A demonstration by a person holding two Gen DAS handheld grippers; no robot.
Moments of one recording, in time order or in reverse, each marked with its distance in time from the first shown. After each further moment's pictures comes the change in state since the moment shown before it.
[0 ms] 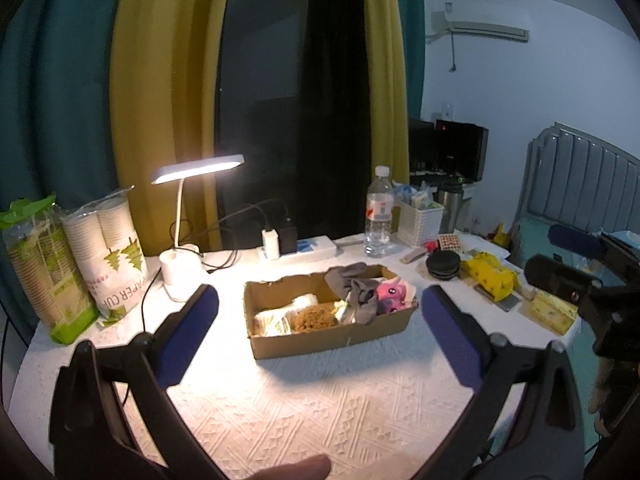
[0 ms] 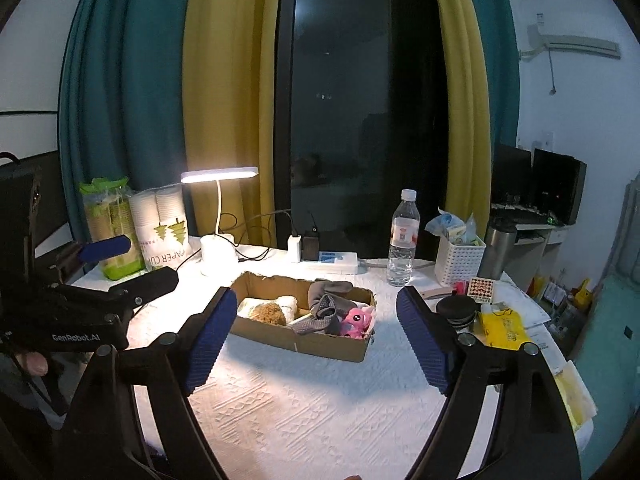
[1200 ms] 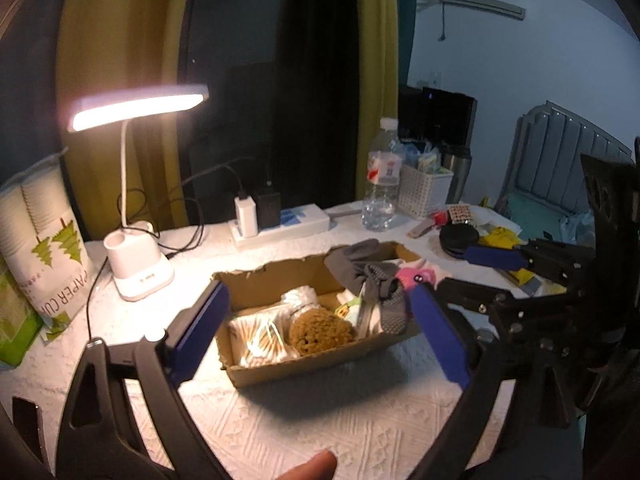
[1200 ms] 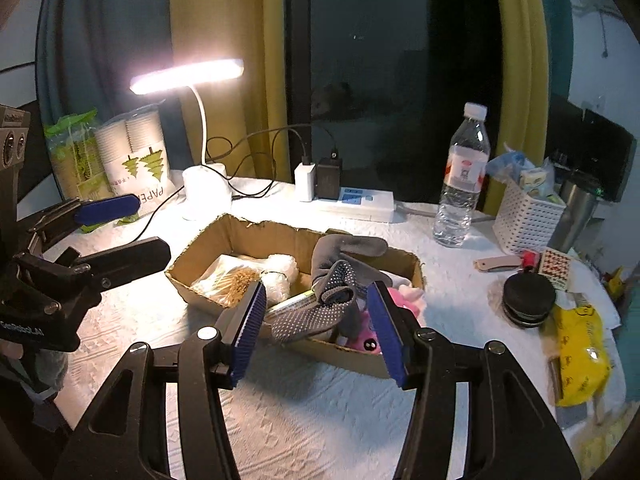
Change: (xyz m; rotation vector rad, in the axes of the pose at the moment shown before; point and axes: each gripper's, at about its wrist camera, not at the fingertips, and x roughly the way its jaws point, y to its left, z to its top) left arm 0.131 0.026 -0.013 0.012 0.113 -0.109; right arm 0.181 -0.018 -0.025 -0.042 0.238 0.111
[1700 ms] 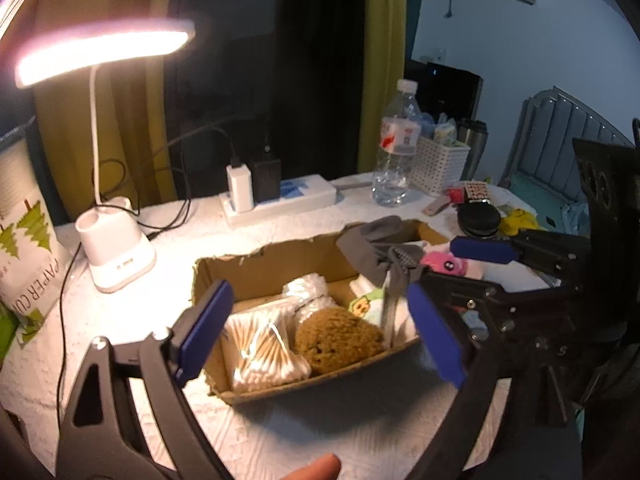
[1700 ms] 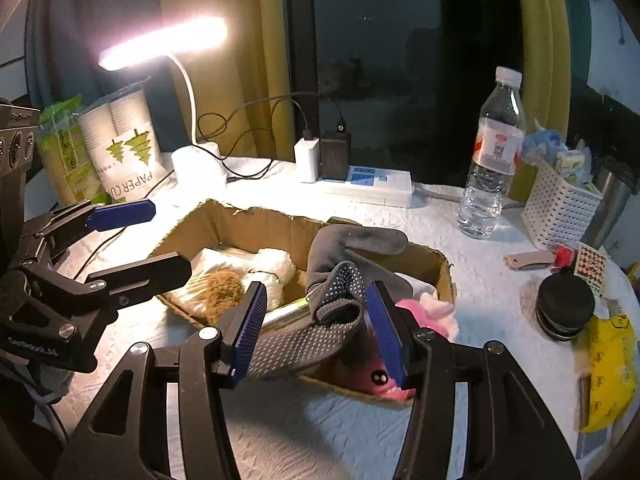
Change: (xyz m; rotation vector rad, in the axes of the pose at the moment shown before) left arm 0.065 0.017 -0.004 -0.012 0.109 -0.019; right arm 0.064 -0.014 0.005 0.006 0.079 0.060
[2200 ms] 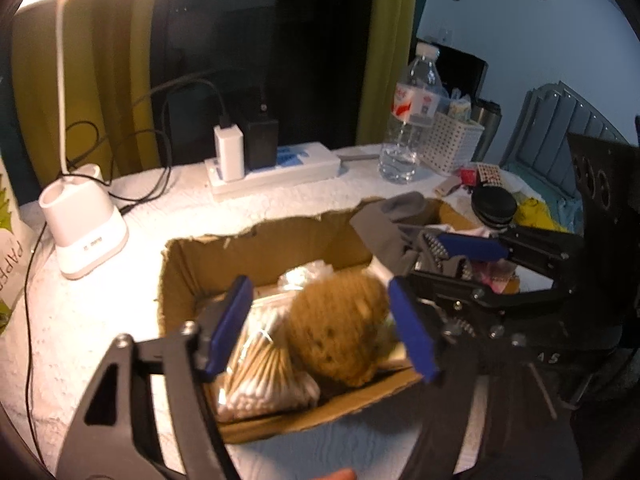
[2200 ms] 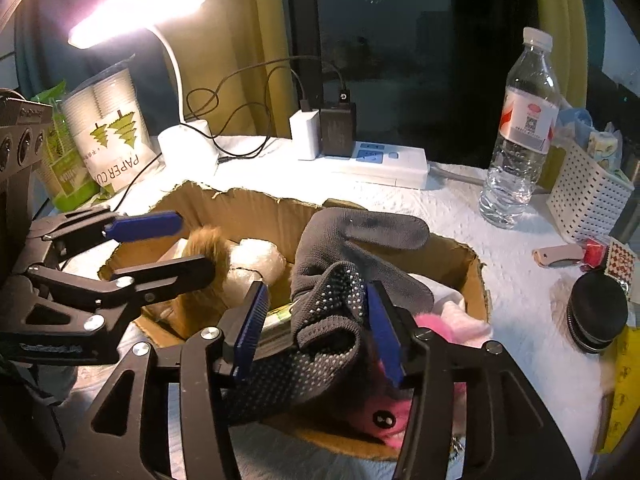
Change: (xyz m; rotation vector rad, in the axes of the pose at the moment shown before) left arm 0.053 0.015 -0.003 -0.041 0.095 -0.036; right arm 0.052 -0.012 0.001 0.002 0.068 0.035
